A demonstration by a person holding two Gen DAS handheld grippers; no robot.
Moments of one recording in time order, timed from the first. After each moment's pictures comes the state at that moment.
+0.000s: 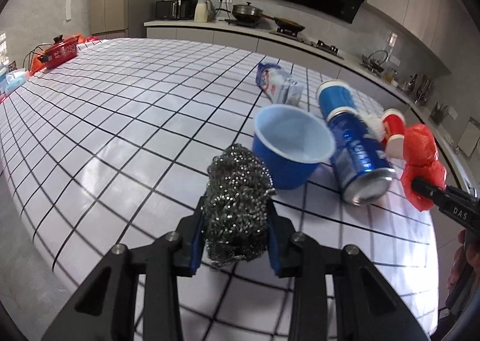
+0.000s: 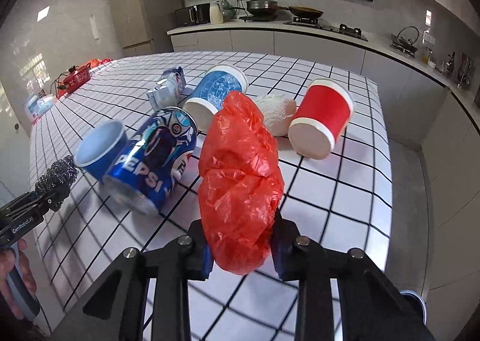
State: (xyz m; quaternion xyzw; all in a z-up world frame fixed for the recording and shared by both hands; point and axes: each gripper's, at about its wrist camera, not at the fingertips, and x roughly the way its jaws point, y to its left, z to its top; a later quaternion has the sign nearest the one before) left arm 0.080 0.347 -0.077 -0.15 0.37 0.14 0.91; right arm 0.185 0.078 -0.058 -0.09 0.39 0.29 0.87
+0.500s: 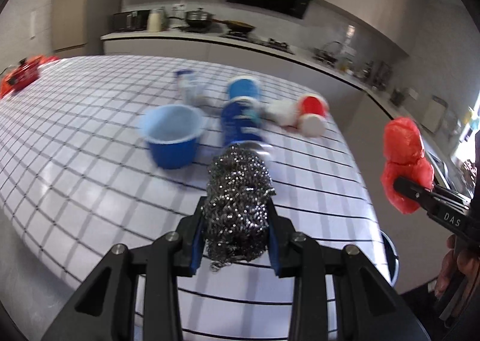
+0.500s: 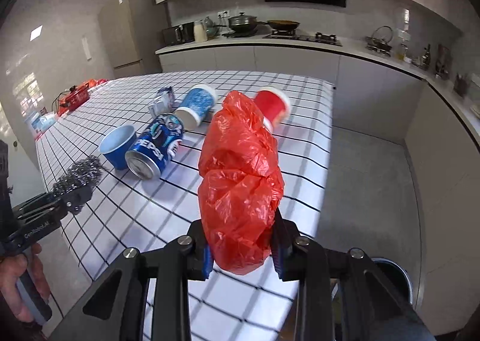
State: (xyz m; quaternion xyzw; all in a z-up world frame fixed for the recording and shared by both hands) left arm 0.075 0.245 -0.047 -0.12 0.36 0.04 0.92; right arm 0.121 -0.022 -0.019 -0.05 0.37 0.26 0.89
